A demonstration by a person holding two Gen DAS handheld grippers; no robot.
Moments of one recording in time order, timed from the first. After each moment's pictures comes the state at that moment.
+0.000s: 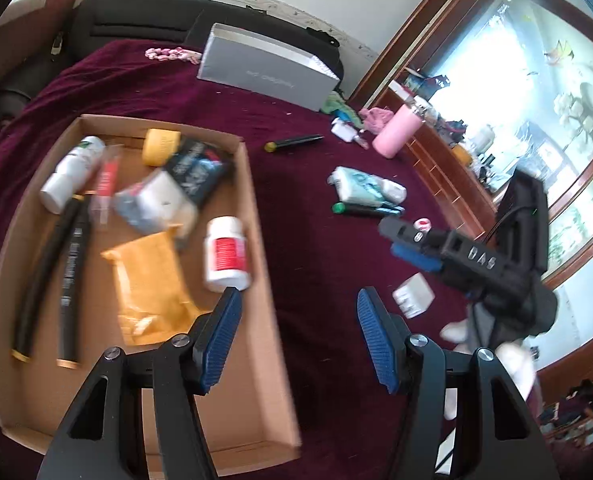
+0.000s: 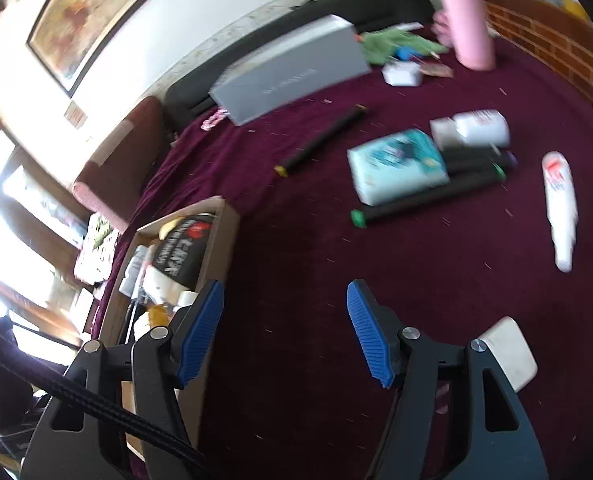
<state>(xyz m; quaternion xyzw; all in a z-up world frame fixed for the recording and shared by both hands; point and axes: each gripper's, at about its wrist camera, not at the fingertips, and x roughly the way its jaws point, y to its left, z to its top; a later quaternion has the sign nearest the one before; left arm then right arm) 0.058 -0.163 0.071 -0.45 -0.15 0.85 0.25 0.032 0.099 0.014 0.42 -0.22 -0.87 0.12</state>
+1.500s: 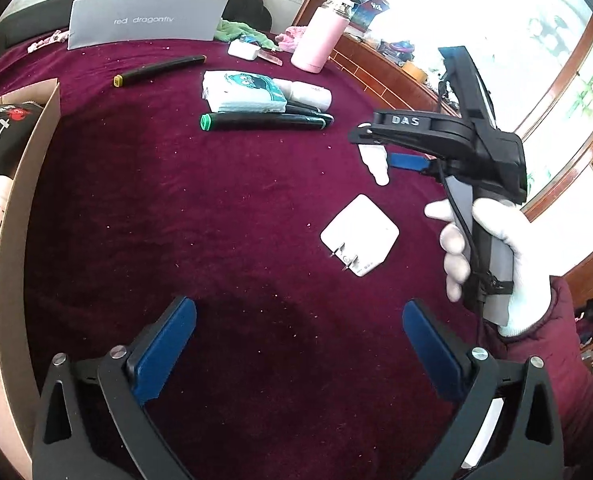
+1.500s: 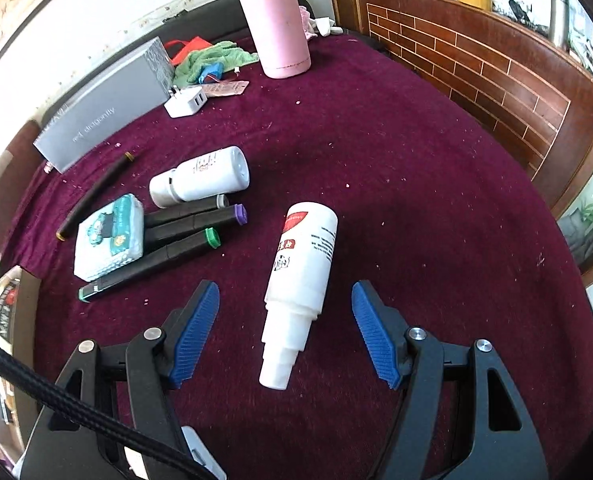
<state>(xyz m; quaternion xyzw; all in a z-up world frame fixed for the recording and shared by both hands) 0.070 -0.026 0.008 -0.48 -0.04 0.81 0.35 0.007 0.257 -0.017 0.46 -0.16 -0.87 -0.09</state>
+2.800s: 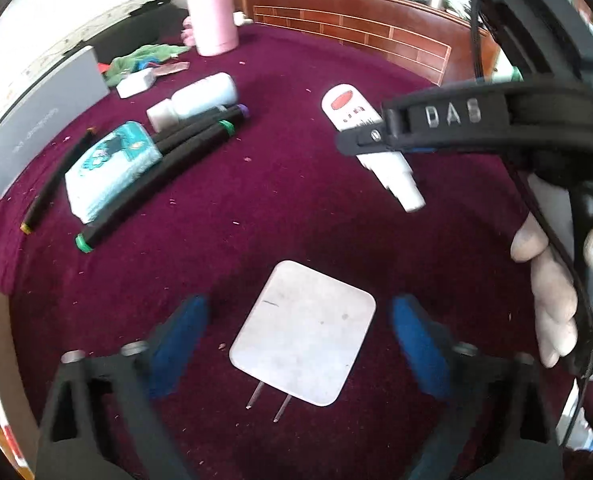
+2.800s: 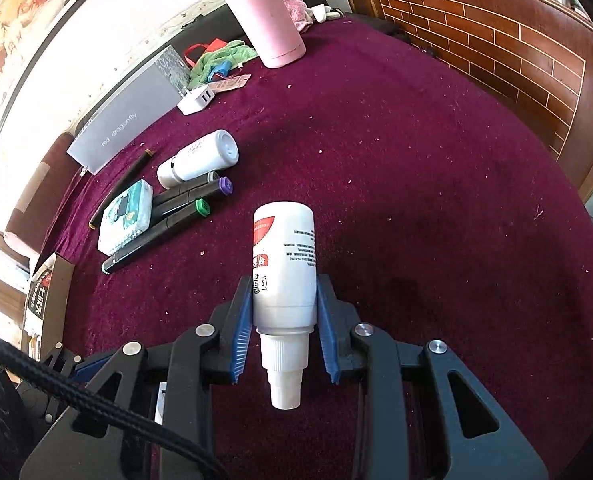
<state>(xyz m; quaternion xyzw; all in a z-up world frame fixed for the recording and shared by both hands) 0.047 0.112 0.005 -0.45 0.20 0.80 0.35 0.047 0.295 -0.027 0.45 -0.23 -0.87 -0.02</state>
